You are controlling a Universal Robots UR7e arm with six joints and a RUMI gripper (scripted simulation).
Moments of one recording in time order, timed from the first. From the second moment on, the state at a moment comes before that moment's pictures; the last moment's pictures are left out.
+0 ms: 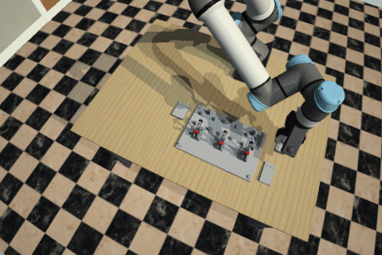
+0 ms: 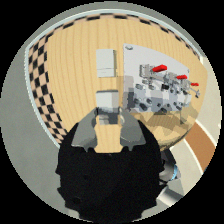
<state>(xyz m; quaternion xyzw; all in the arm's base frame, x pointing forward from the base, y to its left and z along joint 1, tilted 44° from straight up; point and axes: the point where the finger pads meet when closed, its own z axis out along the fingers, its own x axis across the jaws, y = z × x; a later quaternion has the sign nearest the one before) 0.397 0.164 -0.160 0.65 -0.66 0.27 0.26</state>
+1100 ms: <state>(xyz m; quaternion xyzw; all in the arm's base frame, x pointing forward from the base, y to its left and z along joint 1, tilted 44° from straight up) 0.396 0.120 -0.205 0.64 -0.66 0.27 0.27</state>
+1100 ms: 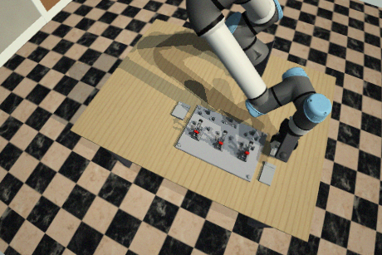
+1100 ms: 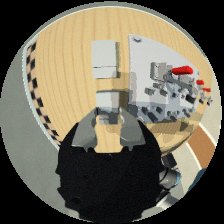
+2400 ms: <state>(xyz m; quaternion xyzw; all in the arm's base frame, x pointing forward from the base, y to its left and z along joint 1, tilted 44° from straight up) 0.397 0.107 -0.219 0.65 -0.66 0.27 0.26</state>
